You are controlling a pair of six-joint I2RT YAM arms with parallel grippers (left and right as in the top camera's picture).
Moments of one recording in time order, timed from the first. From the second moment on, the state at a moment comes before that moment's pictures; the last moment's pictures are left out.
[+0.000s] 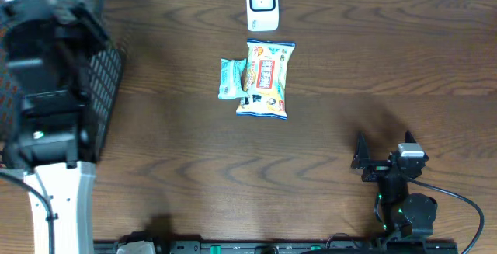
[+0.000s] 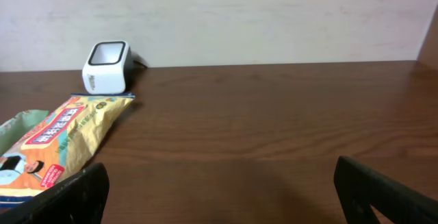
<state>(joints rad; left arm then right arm) 0.18 1.17 1.32 -0.36 -0.22 -0.25 0.00 0.01 0.01 -0.07 -0.01 0.04</state>
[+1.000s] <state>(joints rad) 0.56 2.01 1.91 -0.96 0.15 -0.23 0.00 0.01 0.01 -0.07 -0.01 0.04</state>
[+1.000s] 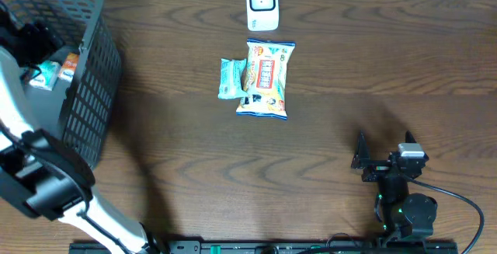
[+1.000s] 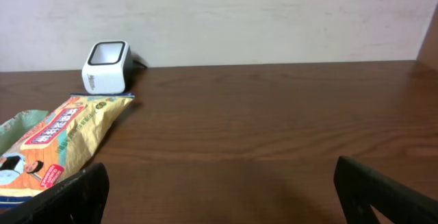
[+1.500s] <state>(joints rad) 0.50 2.15 1.89 -0.80 0.06 -0.28 0.00 0.01 0.01 -0.07 -0.01 0.04</state>
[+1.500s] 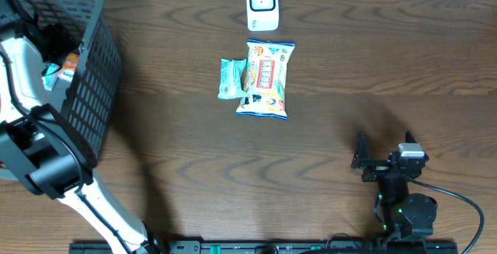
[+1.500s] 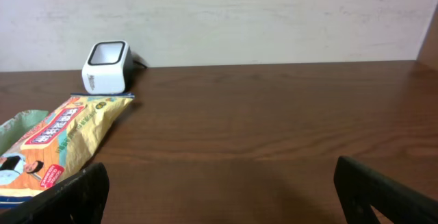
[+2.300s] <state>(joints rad) 0.43 2.24 1.85 -0.73 -0.04 0.07 0.00 0.01 0.01 -0.07 -0.01 0.04</state>
